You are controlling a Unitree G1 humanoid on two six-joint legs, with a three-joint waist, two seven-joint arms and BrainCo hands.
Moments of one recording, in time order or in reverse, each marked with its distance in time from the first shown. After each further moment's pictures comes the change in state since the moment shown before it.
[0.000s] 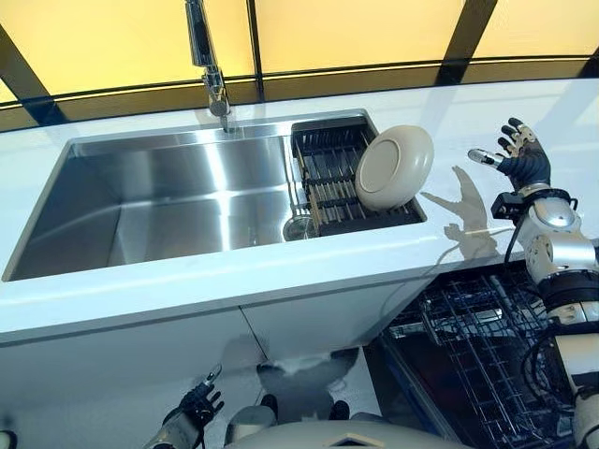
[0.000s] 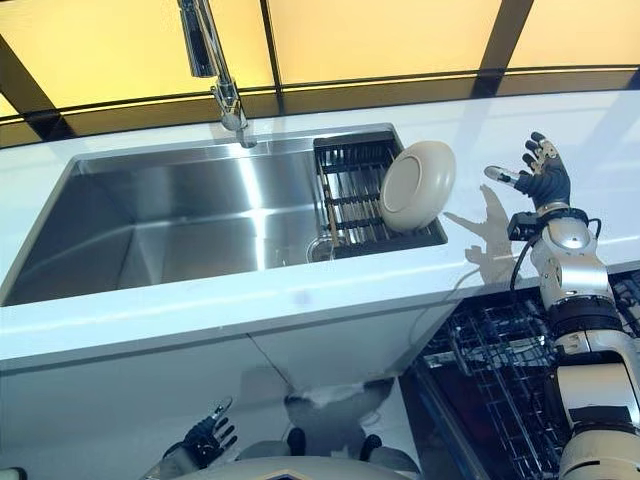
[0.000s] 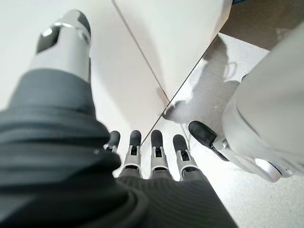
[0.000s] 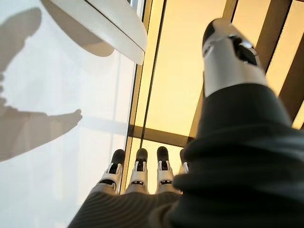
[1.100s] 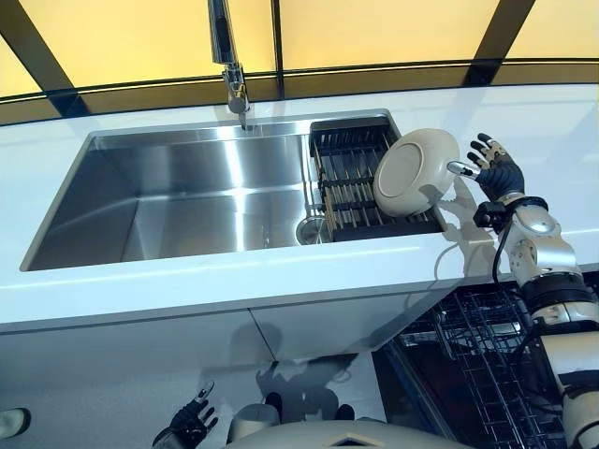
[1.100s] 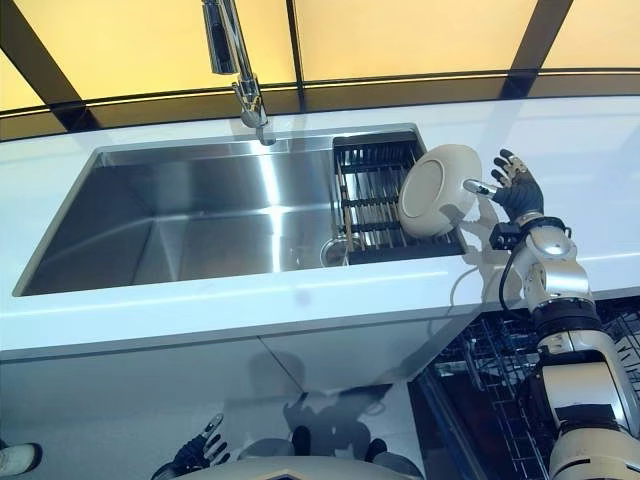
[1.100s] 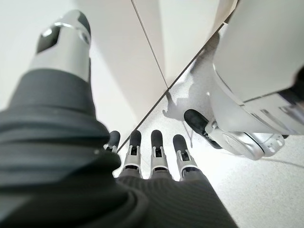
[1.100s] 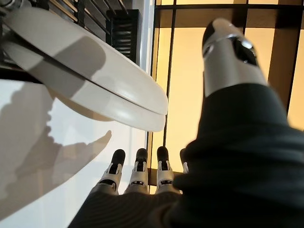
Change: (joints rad) left arm 0.060 0.009 0.018 0.035 0.003 -0.034 -0.073; right arm 0.000 0.075 0.001 0.046 0.042 0.029 0.119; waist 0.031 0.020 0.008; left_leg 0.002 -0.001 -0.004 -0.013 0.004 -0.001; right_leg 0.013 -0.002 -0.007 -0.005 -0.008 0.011
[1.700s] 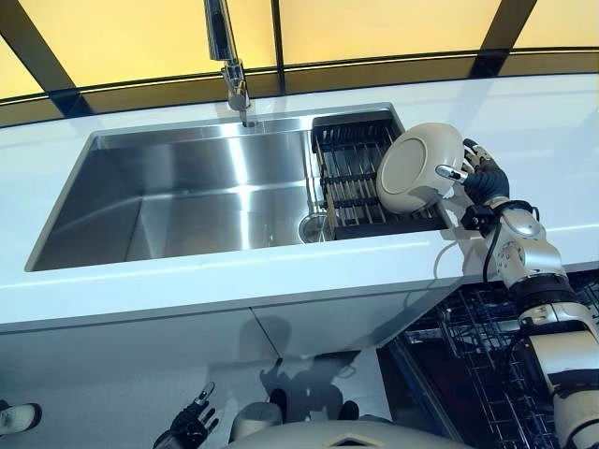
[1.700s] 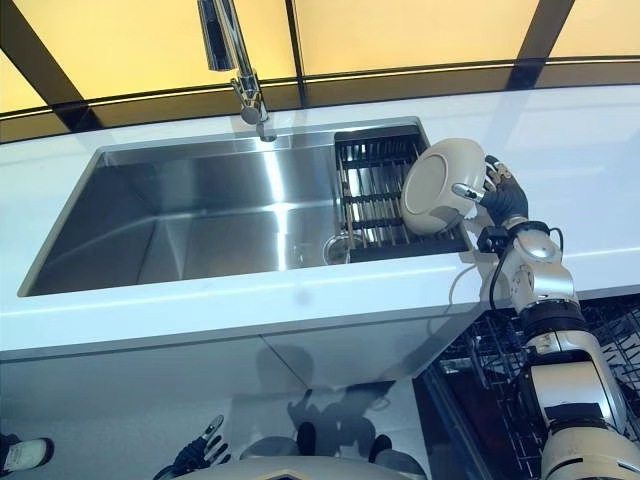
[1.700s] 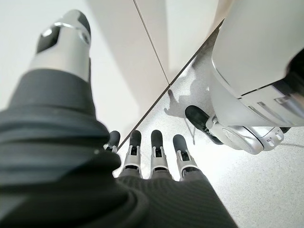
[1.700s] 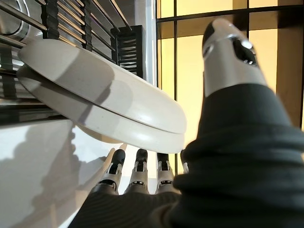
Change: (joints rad) left arm 0.009 -0.008 0.000 0.000 0.000 -0.020 -0.009; right arm 0.000 0.038 -0.002 0.002 0.018 0.000 0.006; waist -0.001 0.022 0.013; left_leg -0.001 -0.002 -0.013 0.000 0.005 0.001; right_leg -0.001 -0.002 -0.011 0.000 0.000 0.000
